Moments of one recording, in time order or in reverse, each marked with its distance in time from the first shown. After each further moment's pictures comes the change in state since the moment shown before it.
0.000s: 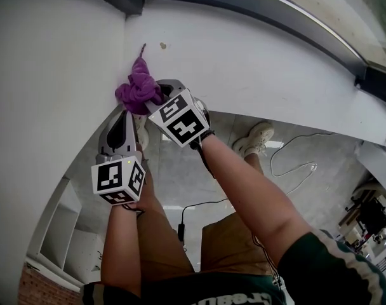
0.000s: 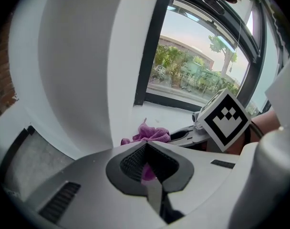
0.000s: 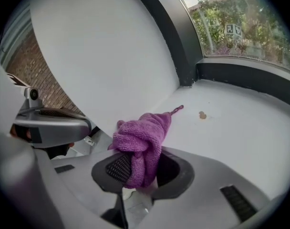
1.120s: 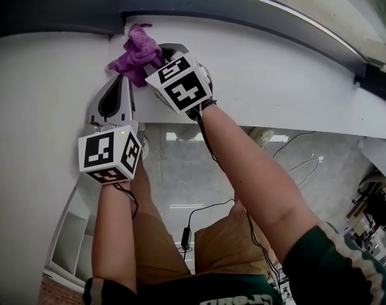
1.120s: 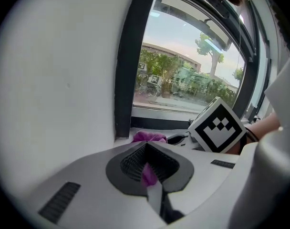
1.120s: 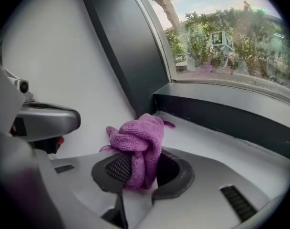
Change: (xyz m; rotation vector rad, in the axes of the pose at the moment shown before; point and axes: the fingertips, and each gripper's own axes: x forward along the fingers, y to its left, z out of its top) left arm 0.081 -0.033 0.115 0.110 -0.108 -0.071; right arm -0.015 -0.119 0.085 0.044 -0.128 -0.143
